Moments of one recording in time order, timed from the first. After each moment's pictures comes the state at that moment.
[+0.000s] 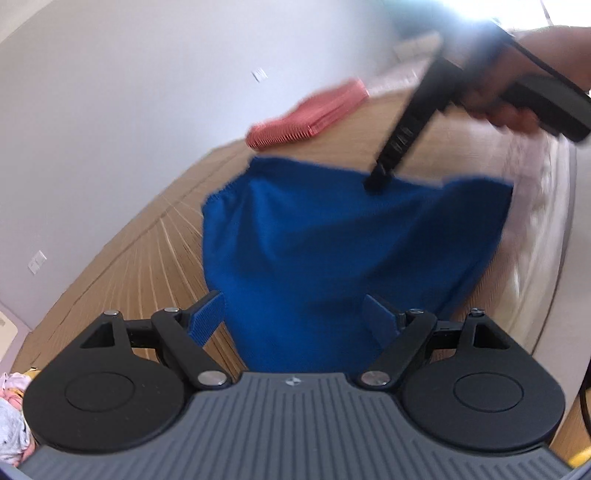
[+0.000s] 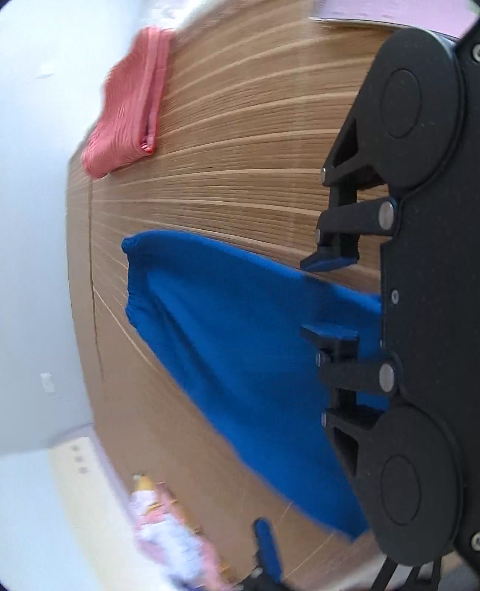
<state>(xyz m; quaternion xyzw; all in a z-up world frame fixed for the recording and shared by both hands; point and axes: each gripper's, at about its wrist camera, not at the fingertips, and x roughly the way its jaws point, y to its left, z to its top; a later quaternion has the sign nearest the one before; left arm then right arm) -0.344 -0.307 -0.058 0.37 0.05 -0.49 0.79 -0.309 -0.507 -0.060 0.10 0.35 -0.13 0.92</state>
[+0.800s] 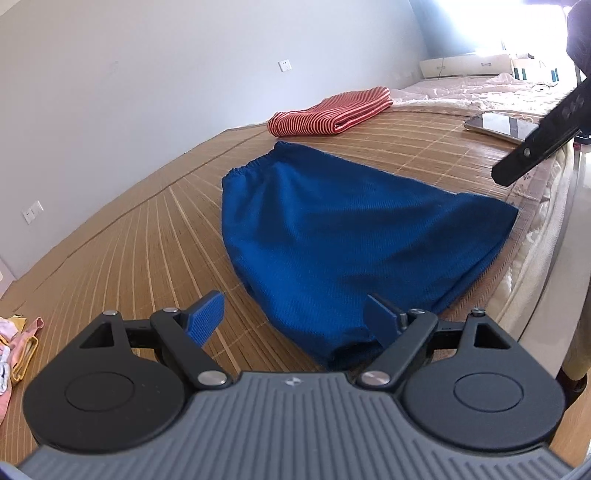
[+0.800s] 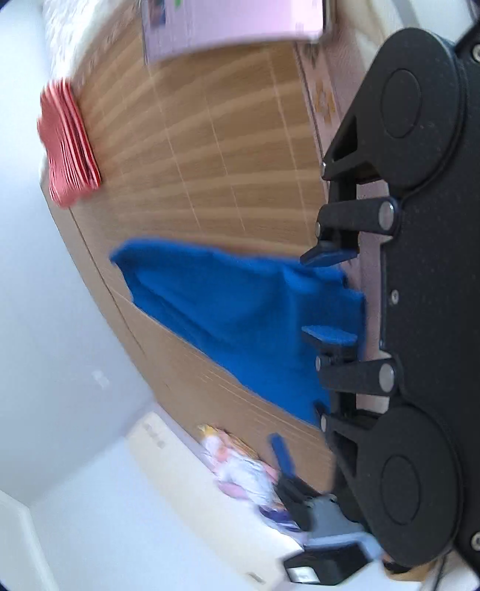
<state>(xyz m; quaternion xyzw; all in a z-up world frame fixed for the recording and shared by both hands) -0.327 -0.268 -0.041 0.30 0.11 -0.49 0.81 -0.442 -0.502 -0.071 0.31 0.27 -0.09 0.91</state>
